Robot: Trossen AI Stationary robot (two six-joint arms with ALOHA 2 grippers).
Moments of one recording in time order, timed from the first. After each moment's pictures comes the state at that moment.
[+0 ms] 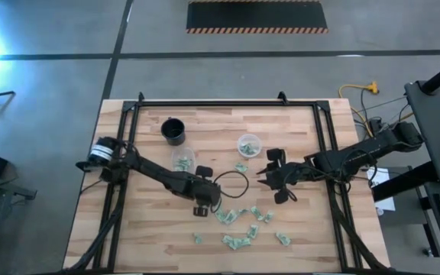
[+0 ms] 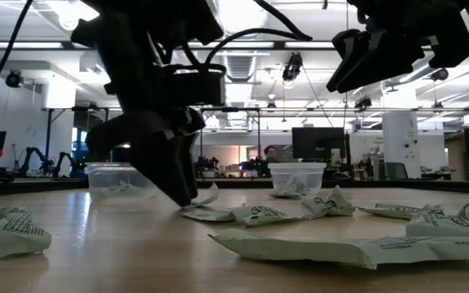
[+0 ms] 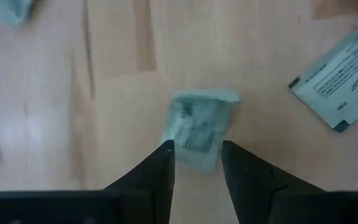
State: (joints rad) left arm -0.27 1.84 1.11 -0.41 -0.25 -0.09; right arm 0.28 1.19 0.70 -0.23 0.31 -0.16
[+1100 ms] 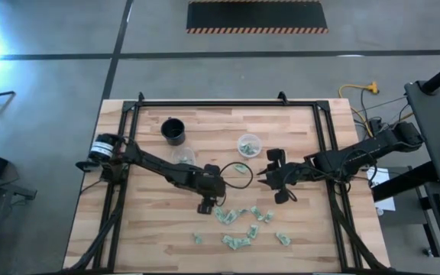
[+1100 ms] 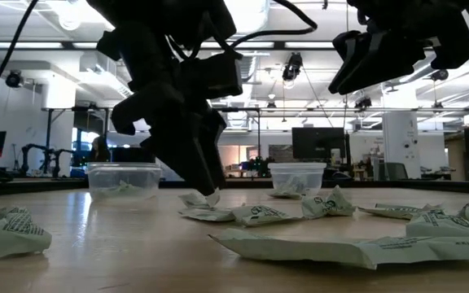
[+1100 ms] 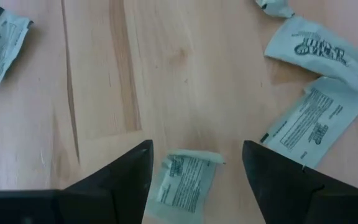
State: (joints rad) left arm -0.19 1.83 1.10 -0.26 -0.06 0.01; right arm 0.28 1.19 0.70 -0.24 0.30 -0.16
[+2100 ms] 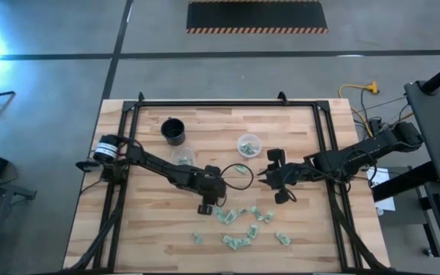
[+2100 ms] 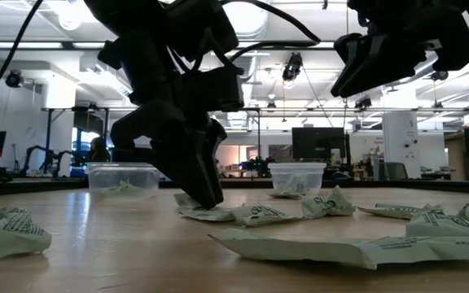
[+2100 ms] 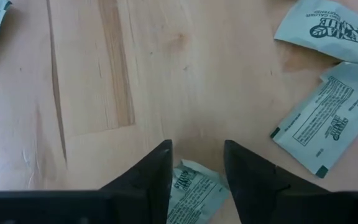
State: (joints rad) left arm -0.18 1.87 1.10 -0.25 -0.06 0.01; right arm 0.28 1.19 0.70 -0.26 0.30 -0.14
